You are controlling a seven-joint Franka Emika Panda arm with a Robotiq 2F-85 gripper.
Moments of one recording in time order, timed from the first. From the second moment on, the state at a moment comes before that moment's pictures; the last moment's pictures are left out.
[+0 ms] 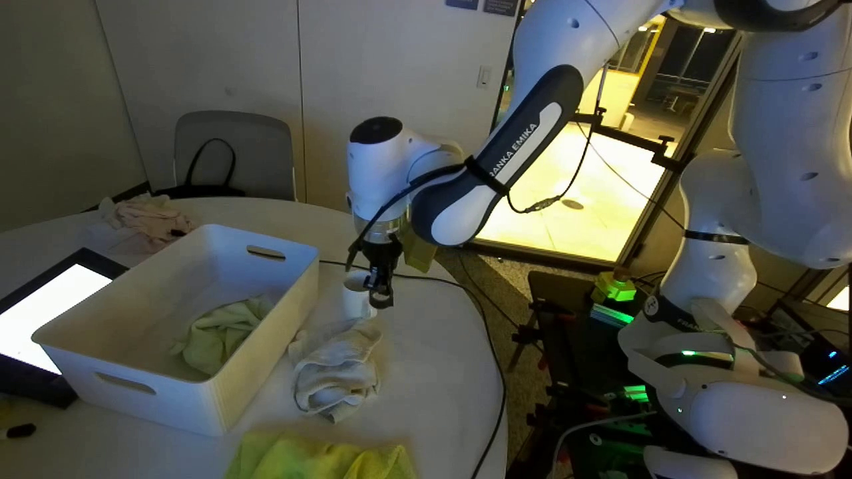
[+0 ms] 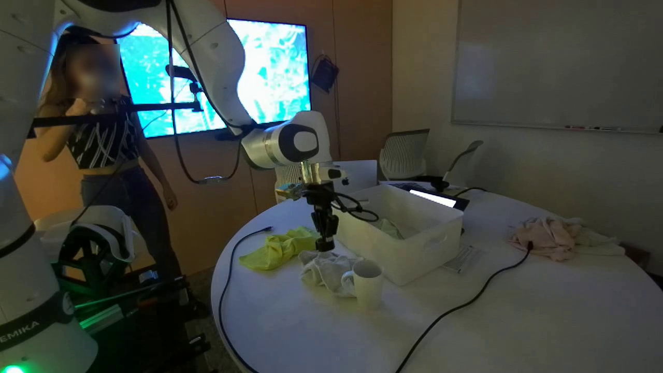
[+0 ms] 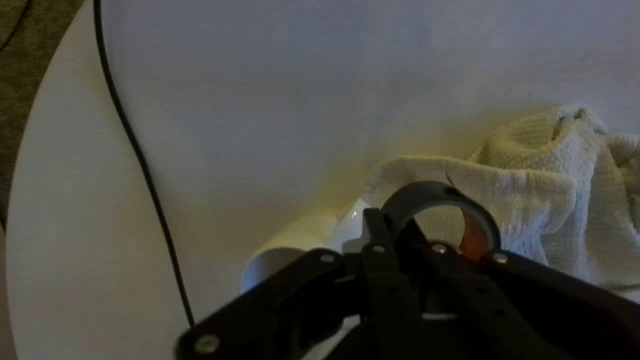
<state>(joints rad) 0.28 0.46 -0.20 -2.12 -0.29 2.50 0.44</state>
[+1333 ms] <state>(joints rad) 0.16 0.70 -0.23 -1.80 -0.29 2.41 0.76</state>
